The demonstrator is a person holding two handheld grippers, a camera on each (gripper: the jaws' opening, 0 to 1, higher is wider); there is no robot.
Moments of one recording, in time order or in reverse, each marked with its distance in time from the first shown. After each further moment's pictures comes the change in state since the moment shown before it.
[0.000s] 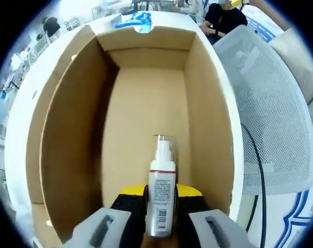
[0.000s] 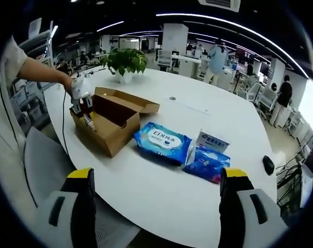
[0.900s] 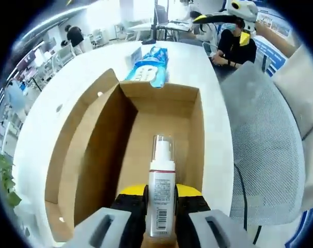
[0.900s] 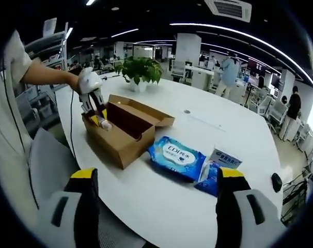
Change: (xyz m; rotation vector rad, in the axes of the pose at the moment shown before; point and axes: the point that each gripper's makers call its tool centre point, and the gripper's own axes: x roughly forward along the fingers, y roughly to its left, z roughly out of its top) left arm -0.049 -0.009 0.055 -0.092 -0.246 0.117; right arm 0.013 0.032 0.028 -0.075 -0.086 0.104
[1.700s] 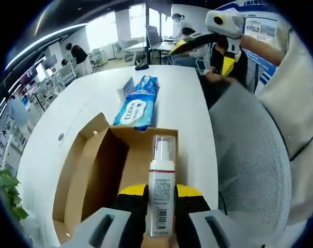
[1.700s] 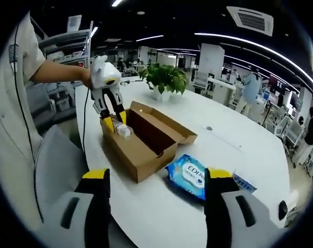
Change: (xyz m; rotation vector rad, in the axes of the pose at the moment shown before) left arm -0.022 -0.030 0.059 0.057 -0.162 0.004; right arm 0.025 0.037 0.032 -0.127 -0.076 0.147
